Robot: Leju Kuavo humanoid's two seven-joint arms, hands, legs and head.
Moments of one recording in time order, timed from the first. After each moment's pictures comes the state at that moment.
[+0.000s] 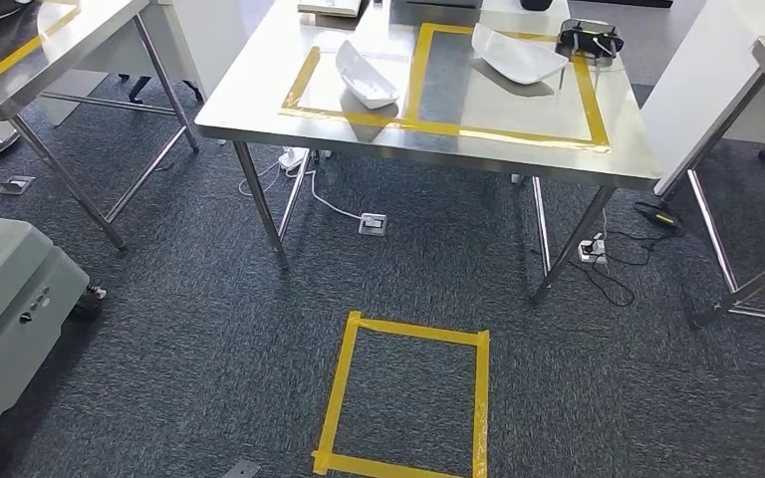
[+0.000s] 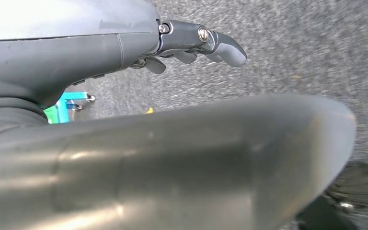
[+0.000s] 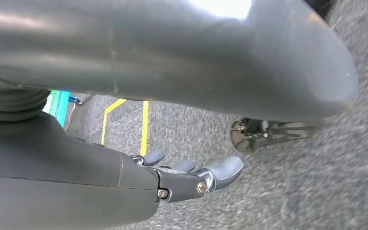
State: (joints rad) left arm -0.16 -0.17 0.80 -0.18 -1.23 0.04 0.13; right arm -0.09 0.15 -0.66 -0.20 0.44 0.01 0.18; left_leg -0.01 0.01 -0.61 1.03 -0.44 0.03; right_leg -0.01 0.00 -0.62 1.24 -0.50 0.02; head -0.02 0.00
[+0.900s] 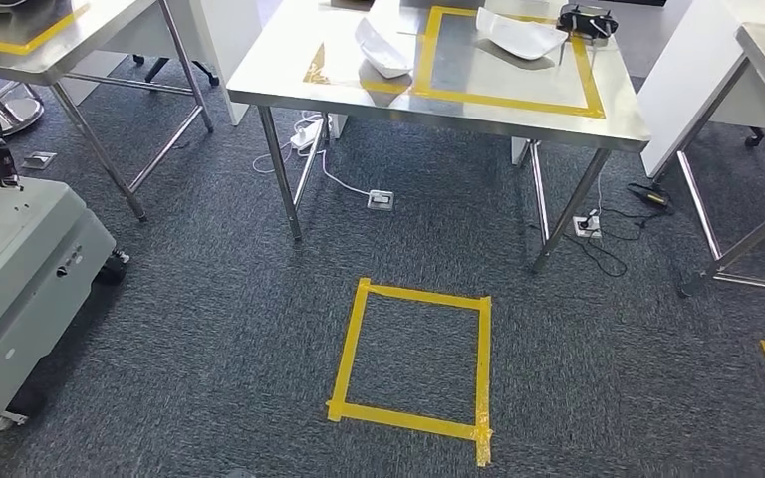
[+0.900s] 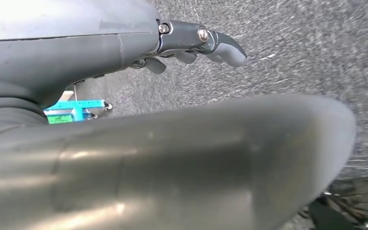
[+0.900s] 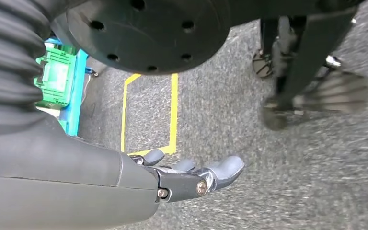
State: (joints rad) left arm -0.14 -0.15 0.77 -0.18 -1.26 0.05 0.14; right arm -0.08 0.15 -0.63 -0.18 0.52 -0.05 0.19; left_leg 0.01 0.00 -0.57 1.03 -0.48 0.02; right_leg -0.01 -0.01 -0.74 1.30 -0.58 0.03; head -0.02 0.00
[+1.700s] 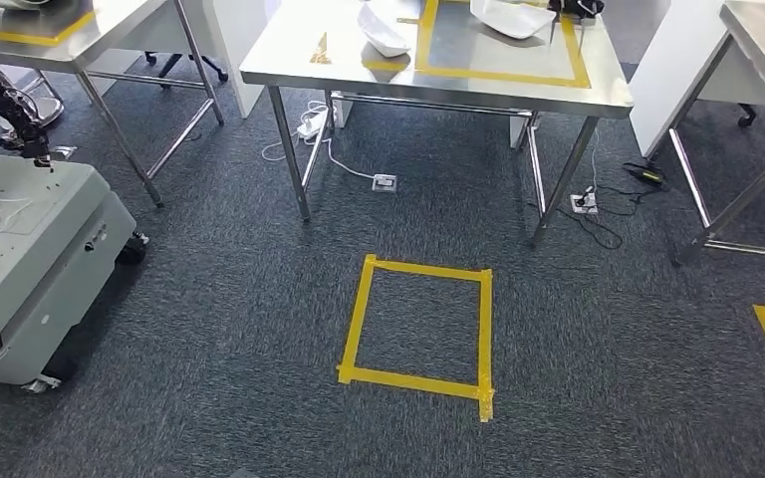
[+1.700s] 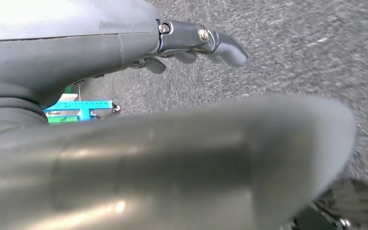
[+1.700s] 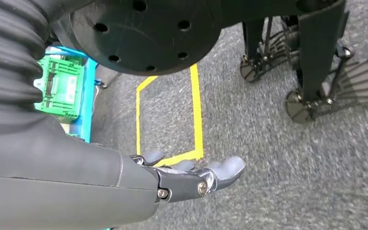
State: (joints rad) left arm -0.14 -0.14 0.75 -0.18 -1.26 0.05 0.17; right arm -0.09 0.15 -0.66 -0.18 0.48 -0.09 0.25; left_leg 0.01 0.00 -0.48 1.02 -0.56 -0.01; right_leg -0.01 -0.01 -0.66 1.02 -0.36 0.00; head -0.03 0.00
